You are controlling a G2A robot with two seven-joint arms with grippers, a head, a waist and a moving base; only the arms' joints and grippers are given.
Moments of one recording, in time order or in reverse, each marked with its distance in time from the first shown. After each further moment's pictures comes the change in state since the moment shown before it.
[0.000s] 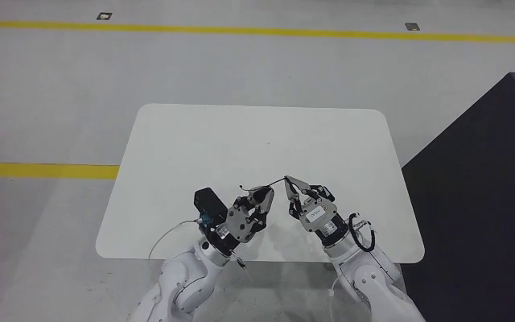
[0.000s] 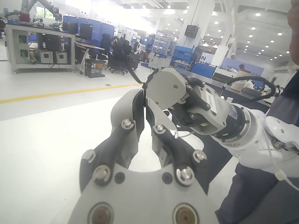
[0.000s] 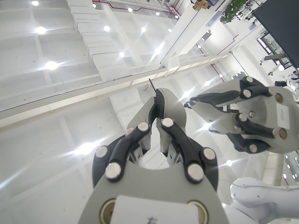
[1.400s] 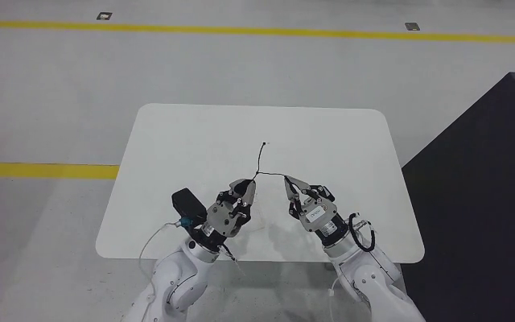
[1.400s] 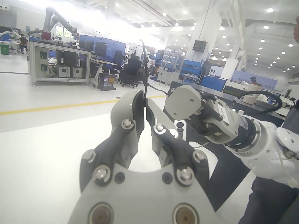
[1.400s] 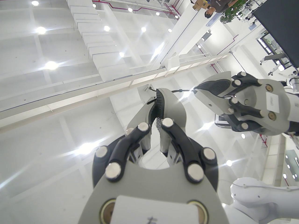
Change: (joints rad) left arm 0.015 0.004 -0.055 0.016 0.038 0.018 0.144; right arm 0.000 0.000 0.000 0.000 0.000 0.000 0.000
